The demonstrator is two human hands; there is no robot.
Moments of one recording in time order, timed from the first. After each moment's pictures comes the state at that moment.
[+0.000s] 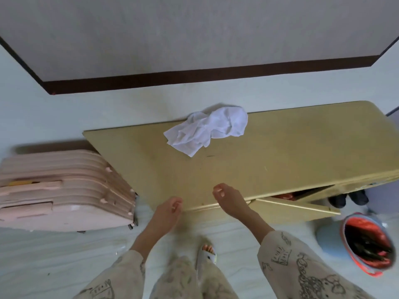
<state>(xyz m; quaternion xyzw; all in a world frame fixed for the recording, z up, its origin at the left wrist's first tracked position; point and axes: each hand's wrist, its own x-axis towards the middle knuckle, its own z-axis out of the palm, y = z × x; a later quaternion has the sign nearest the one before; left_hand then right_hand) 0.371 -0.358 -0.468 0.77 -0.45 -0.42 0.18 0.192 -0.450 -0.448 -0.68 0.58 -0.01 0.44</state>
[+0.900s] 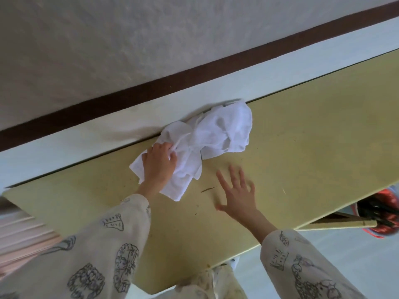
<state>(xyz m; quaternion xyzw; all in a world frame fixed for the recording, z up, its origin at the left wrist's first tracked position) 0.432 -0.691 -0.552 0.79 -0.56 -0.23 0.08 0.211 -0.634 -0.565 -0.72 0.59 0.22 0.28</state>
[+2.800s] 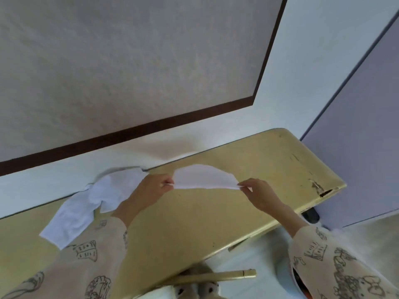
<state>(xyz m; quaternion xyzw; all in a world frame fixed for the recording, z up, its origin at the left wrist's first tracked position) 0.109 -0.730 -0.389 0.65 -0.68 -0.29 0.16 -0.200 -0.748 -0.405 -0.73 0.63 -0.08 0.25</state>
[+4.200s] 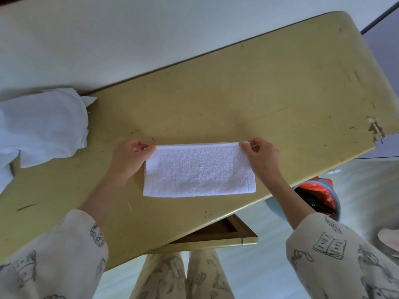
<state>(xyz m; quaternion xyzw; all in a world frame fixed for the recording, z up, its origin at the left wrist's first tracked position) 0.092 -0.766 -0.579 0.78 -0.39 -0.46 0.17 -0.198 -0.788 -0.583 -0.50 0.77 -0.14 0.36</state>
